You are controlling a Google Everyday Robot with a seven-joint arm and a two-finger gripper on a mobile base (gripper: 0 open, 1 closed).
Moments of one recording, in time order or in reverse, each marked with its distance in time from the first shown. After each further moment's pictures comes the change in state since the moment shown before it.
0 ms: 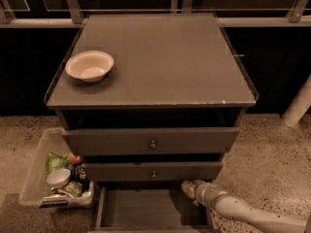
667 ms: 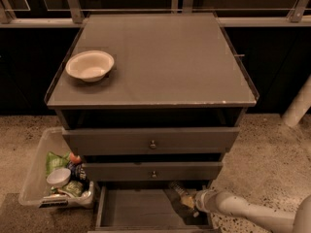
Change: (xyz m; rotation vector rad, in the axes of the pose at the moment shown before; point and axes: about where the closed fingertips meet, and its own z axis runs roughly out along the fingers) arm 0.059 0.014 0.005 -0.095 0.228 0.088
